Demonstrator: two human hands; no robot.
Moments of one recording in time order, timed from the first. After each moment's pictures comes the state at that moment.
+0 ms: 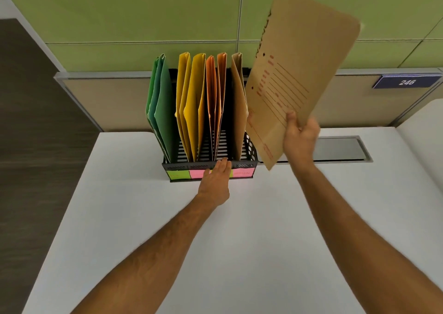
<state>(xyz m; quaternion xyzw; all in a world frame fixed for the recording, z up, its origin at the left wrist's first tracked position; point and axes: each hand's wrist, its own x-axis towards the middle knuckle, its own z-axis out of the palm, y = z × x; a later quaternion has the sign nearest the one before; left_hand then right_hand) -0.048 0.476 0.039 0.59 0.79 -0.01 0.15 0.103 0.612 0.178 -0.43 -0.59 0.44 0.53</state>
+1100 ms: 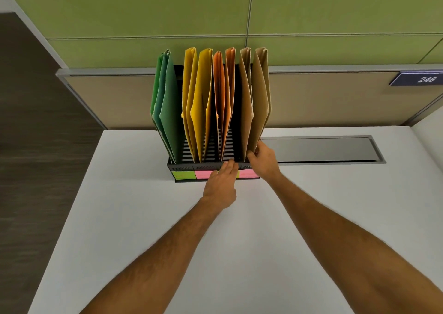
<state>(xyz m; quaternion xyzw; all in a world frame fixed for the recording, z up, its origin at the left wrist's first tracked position) -0.051 0.479 0.039 0.58 0.80 0.02 0.16 0.040 0.605 0.068 -0.48 -0.76 0.41 0.18</state>
